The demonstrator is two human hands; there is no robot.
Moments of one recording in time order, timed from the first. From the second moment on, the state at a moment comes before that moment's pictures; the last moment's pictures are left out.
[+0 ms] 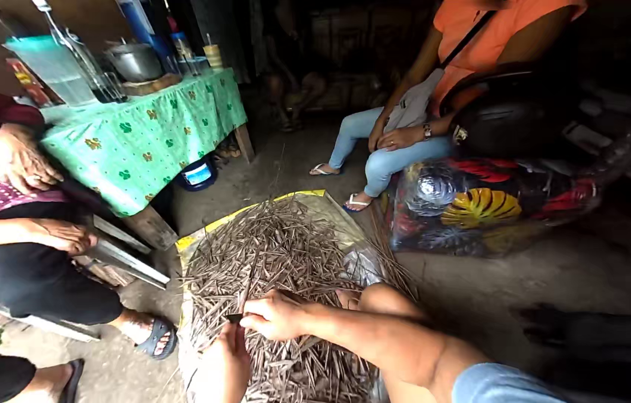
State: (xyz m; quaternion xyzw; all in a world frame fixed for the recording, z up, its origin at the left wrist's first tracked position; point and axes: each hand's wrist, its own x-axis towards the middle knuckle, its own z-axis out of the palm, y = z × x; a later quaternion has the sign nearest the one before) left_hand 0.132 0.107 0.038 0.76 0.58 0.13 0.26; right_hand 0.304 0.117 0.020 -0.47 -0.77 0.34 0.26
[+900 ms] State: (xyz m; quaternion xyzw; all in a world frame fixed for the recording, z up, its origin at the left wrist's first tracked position) left_hand 0.120 0.098 0.049 0.74 0.57 0.14 0.33; right_hand 0.363 0.161 0.035 -0.72 -0.53 0.22 0.38
